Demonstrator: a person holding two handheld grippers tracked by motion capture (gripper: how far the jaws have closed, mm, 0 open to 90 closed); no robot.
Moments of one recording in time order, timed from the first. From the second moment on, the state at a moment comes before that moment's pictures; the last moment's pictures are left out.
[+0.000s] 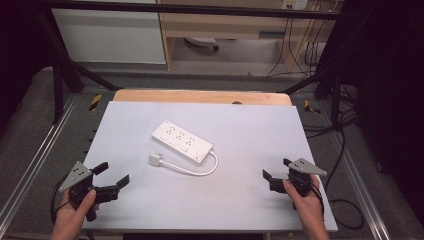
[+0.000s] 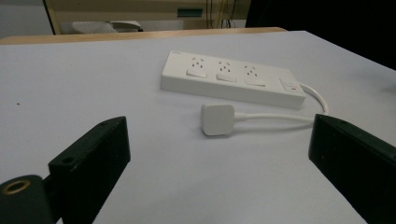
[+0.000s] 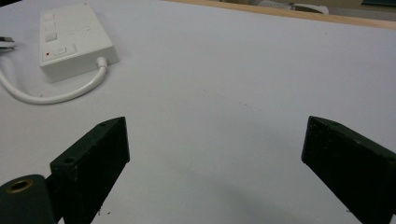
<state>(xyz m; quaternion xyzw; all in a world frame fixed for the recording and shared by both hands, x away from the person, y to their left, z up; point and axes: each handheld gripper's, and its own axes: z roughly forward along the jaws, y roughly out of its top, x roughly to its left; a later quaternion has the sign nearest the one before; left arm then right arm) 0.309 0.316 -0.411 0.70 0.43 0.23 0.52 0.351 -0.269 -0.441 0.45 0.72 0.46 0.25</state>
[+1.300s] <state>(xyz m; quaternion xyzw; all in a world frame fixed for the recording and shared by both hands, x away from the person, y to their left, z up) 0.310 0.315 -0.411 0.70 0.43 0.23 0.52 0.343 -0.256 -0.418 0.44 0.71 0.50 0.22</state>
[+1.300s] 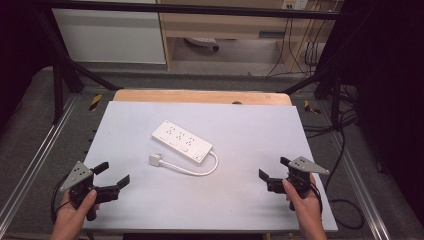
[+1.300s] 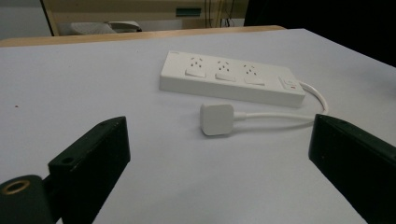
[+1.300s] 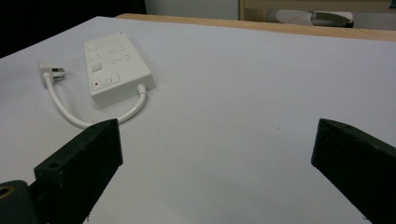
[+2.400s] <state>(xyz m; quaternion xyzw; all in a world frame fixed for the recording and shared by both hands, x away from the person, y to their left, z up) 0.311 0.312 -0.414 0.72 0.42 0.23 0.50 0.371 -0.218 -0.394 0.41 0.73 0.51 0.20</state>
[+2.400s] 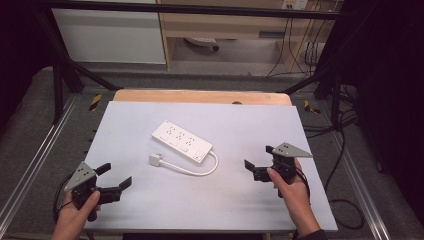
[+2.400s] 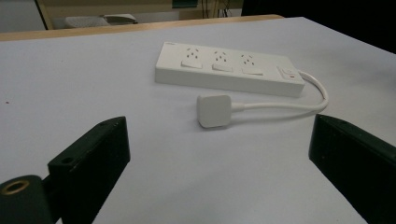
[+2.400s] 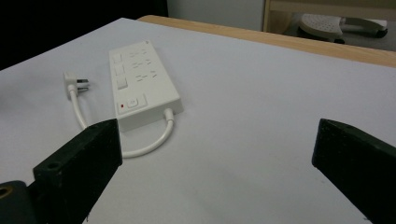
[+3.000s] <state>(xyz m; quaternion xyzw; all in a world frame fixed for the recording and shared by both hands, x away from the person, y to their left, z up) 0.312 0.311 -0.415 0.72 0.42 0.23 0.50 0.390 -0.194 -0.371 0.39 0.74 0.52 0.20</state>
